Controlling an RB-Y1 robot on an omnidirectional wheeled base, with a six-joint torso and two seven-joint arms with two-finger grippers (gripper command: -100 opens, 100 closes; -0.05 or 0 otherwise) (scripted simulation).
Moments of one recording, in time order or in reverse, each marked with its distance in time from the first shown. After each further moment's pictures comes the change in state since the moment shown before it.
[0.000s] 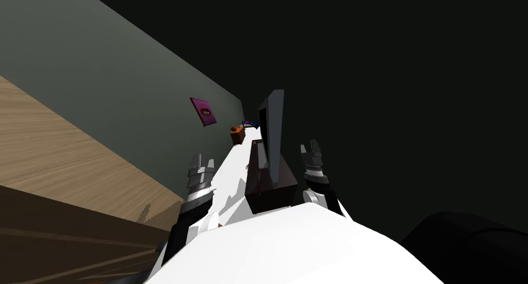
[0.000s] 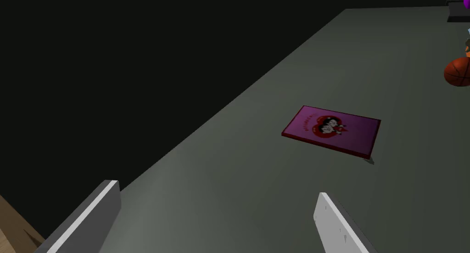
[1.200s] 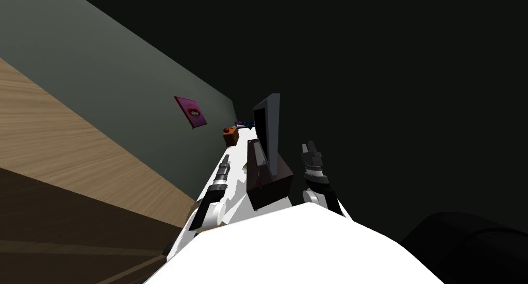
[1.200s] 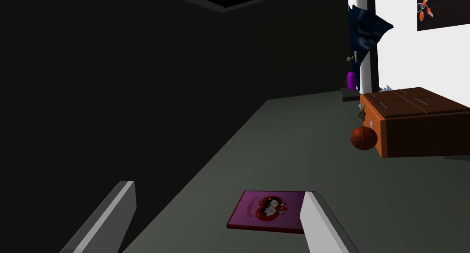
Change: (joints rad) left arm -0.205 0.203 -0.080 0.284 0.023 0.192 -0.106; right arm 0.000 0.000 0.000 0.000 0.000 0.000 0.000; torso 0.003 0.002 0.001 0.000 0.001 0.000
